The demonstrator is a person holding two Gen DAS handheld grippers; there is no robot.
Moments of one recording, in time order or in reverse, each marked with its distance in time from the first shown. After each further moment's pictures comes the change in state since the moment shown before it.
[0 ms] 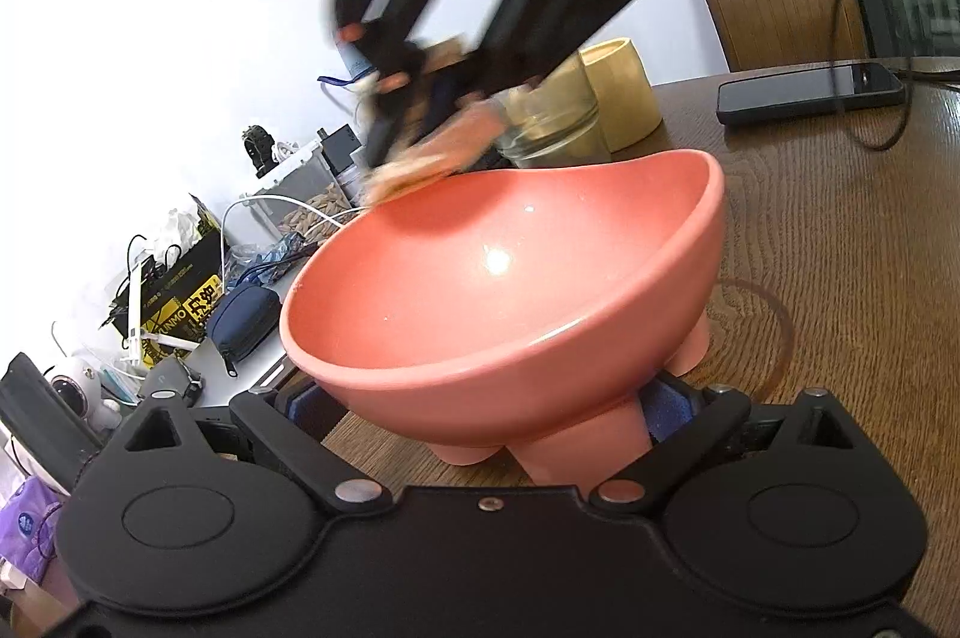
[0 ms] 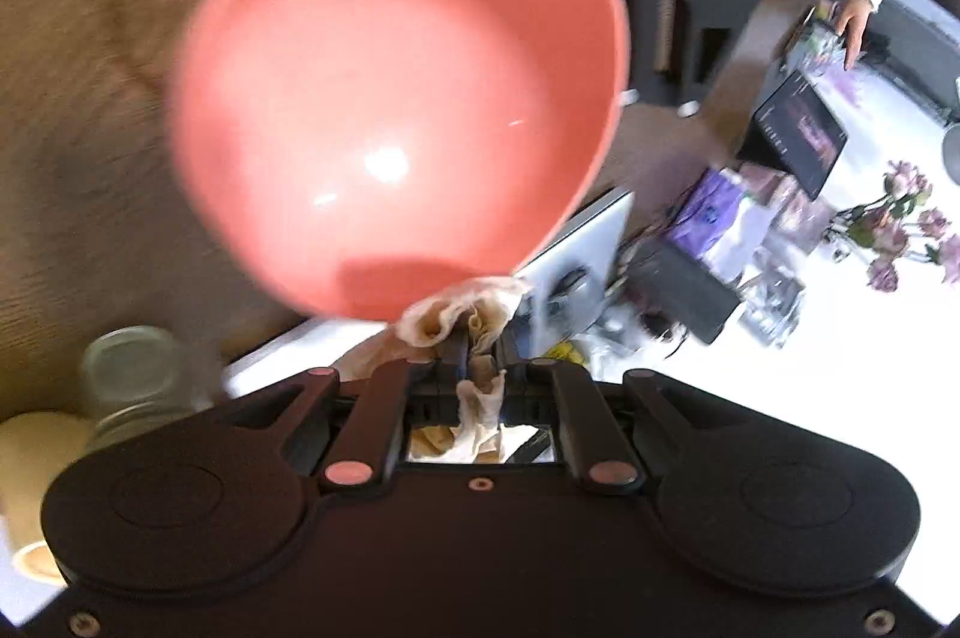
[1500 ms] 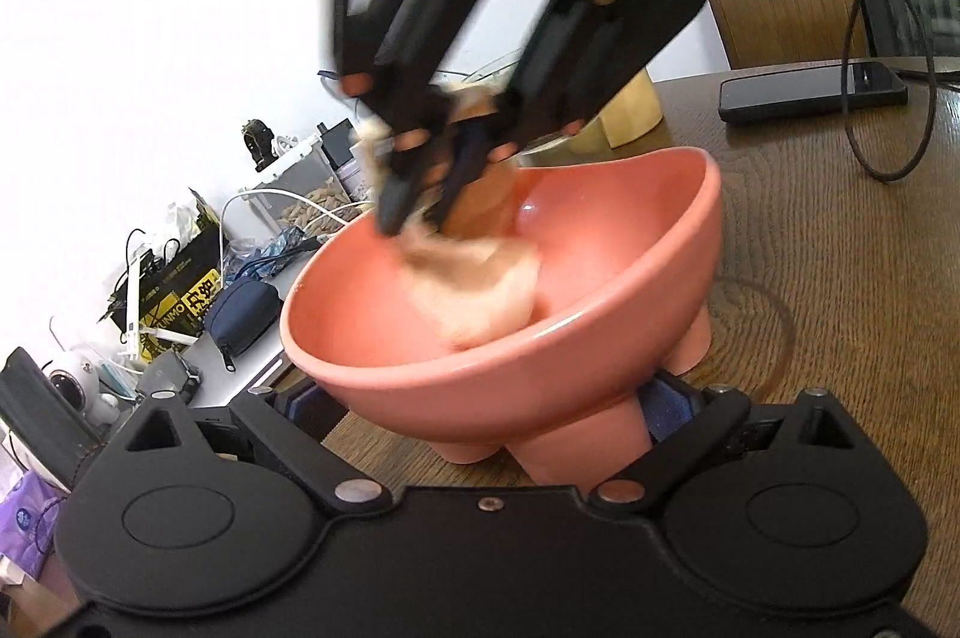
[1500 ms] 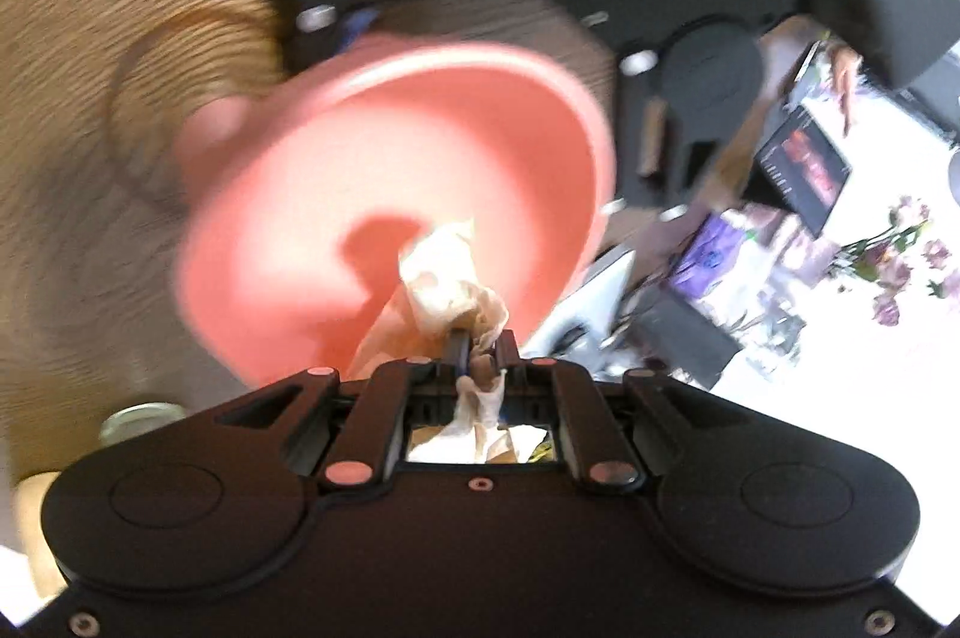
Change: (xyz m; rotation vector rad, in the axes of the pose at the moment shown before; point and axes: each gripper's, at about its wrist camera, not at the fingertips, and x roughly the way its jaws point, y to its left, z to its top) left arm 0.003 -0.004 0.007 -0.008 0.013 -0.007; right arm 0.032 -0.025 0.043 -0.008 -0.064 0.023
